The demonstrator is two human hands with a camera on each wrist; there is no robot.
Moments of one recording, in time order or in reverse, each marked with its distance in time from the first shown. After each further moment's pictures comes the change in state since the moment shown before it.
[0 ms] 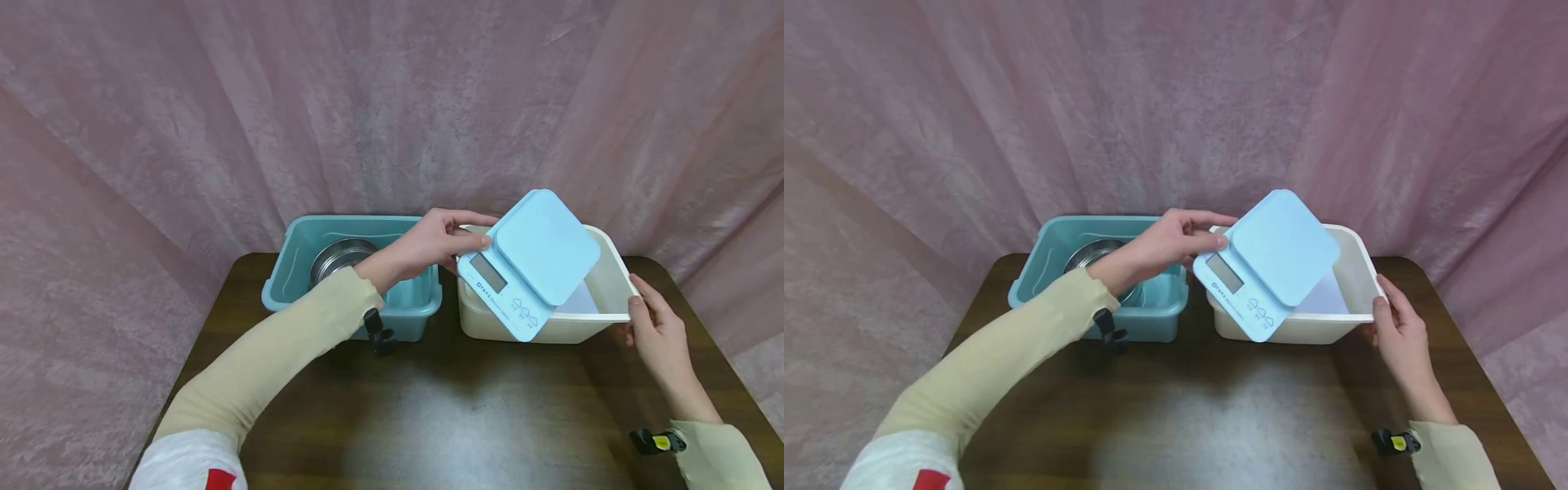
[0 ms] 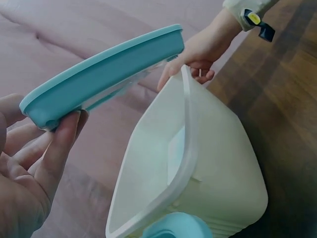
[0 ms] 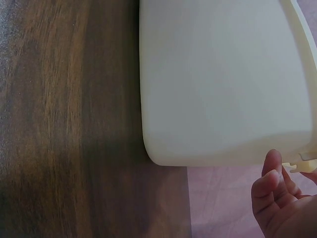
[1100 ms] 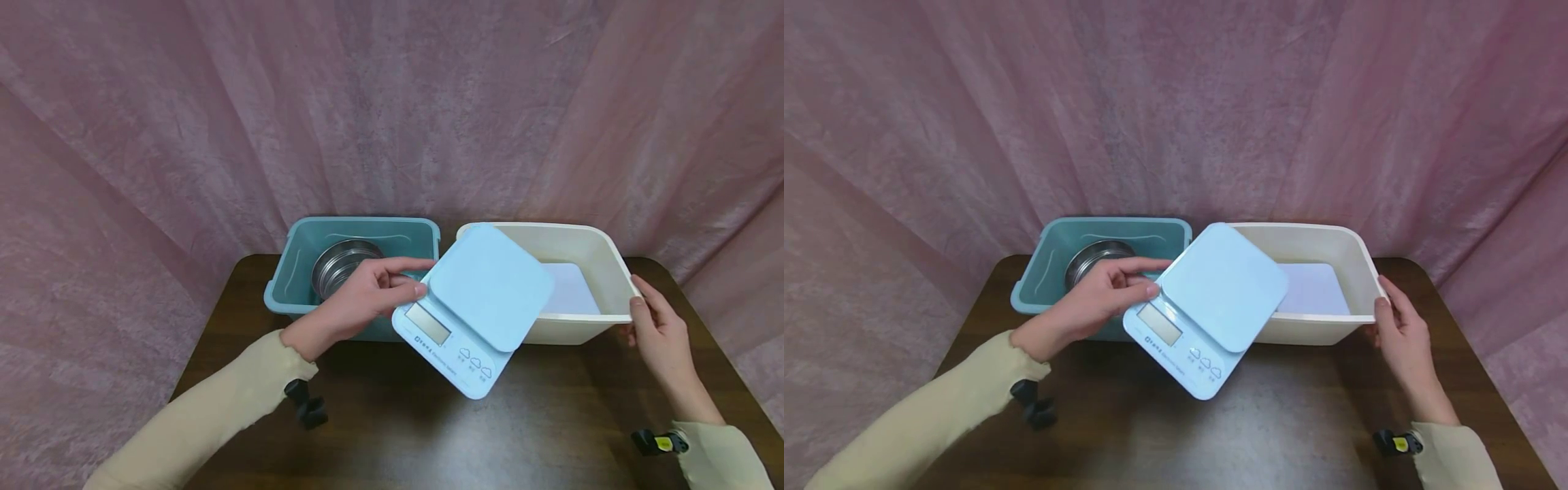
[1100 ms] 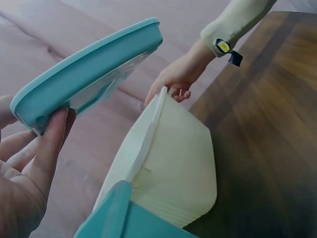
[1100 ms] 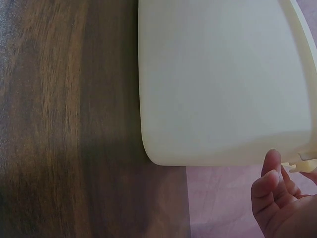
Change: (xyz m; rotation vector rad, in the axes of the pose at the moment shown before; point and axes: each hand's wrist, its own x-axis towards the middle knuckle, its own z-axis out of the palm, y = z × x) left_hand -0.105 -0.035 -0.017 -0.103 0.040 0.063; right_hand 0.003 -0.001 0.001 -0.043 -0.002 0.036
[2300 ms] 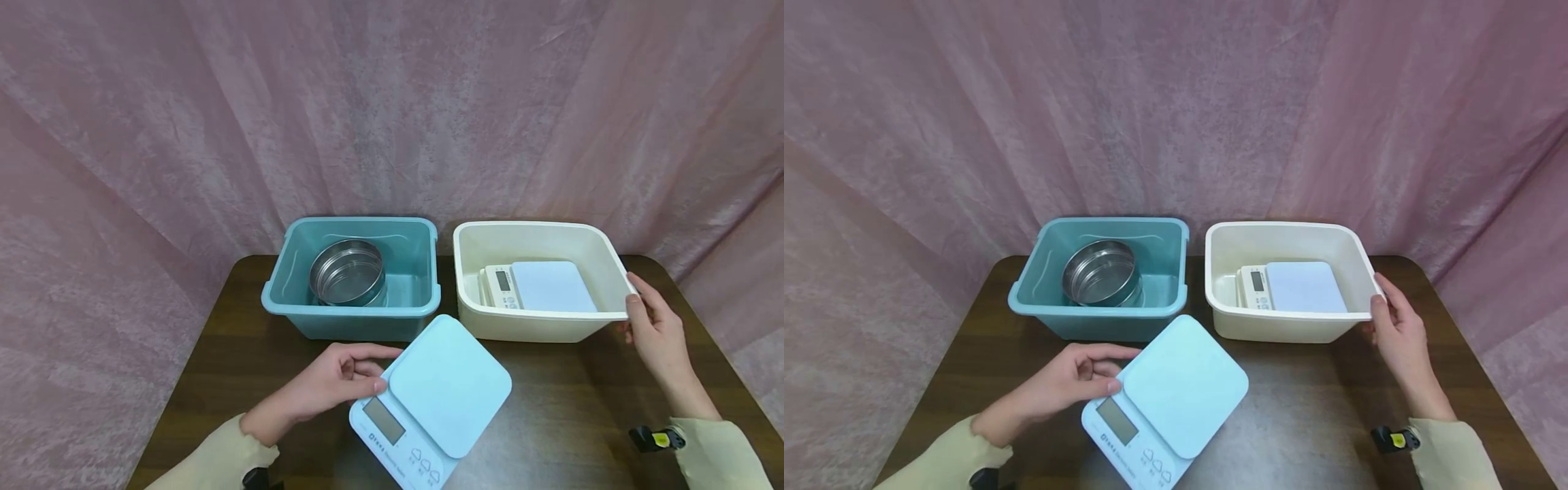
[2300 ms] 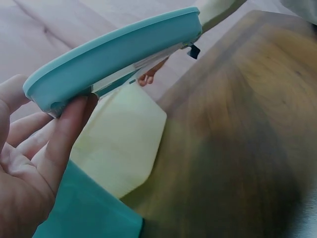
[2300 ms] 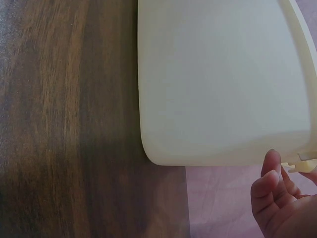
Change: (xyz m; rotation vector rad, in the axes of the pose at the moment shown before) left_hand -0.091 -0.076 -0.002 -0.020 -0.126 -0.033; right_hand 0.001 0.001 0.003 0.038 0.005 -0.030
